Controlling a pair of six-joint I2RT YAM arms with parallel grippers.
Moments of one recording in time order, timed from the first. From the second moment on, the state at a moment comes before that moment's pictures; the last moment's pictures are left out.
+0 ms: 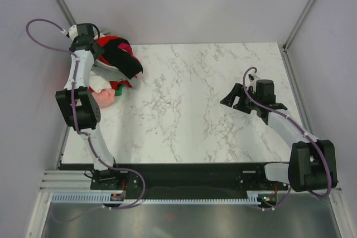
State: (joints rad) left arm 0.17 2.04 1.97 -0.66 -0.37 -0.55; right arm 0.08 1.27 0.70 -0.13 -0.45 0.50
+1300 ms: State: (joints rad) left arm 0.27 1.82 1.58 -0.43 -0.23 -0.57; right arm 0.15 1.36 0.68 -0.07 -0.42 0.50
